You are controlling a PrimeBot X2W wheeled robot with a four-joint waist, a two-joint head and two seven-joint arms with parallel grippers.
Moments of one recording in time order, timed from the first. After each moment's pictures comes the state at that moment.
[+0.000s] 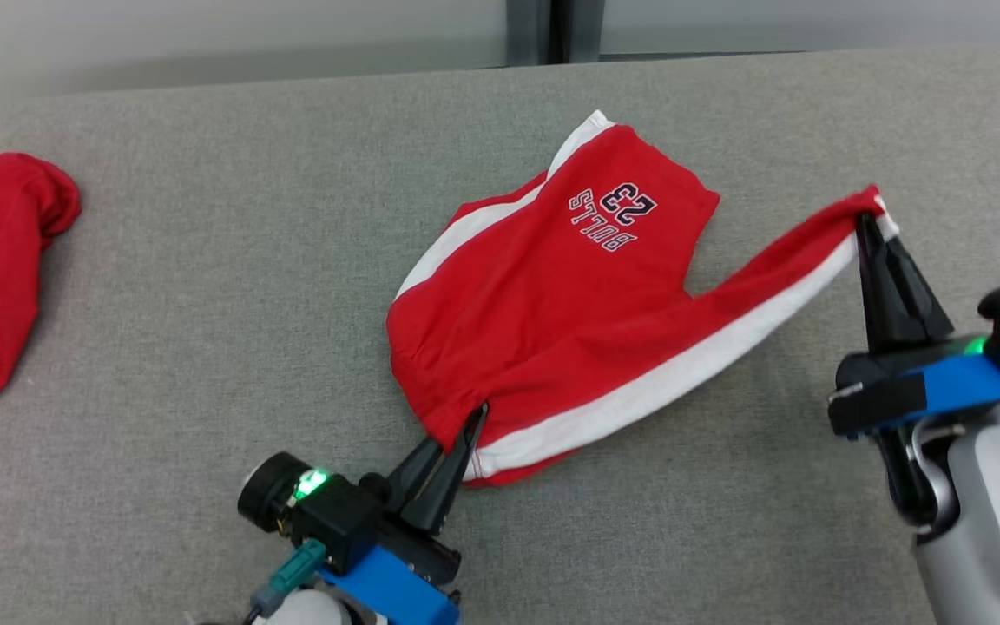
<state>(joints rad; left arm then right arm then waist) -0.25 0.14 -0.52 0.20 -0.23 -0.13 -0.26 -0.37 -0.24 0.07 0.22 0.30 0.13 -0.19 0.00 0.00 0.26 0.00</state>
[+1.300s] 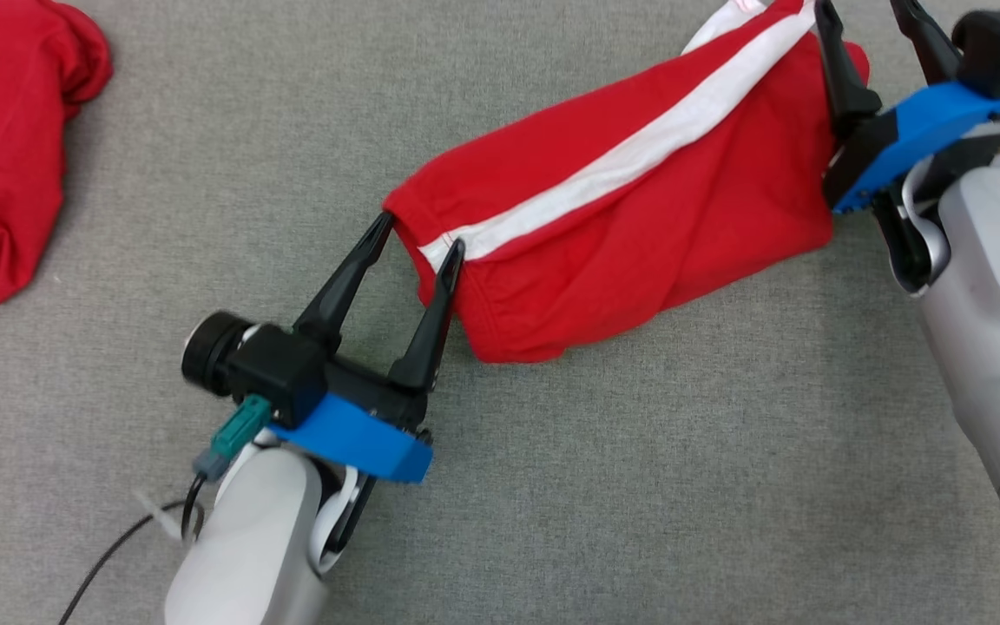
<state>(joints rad) -0.51 0.07 -0.38 0.28 -0.22 -0.13 -0.26 -1.09 -0.28 0.31 1.00 0.31 0.13 -0.24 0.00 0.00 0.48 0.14</state>
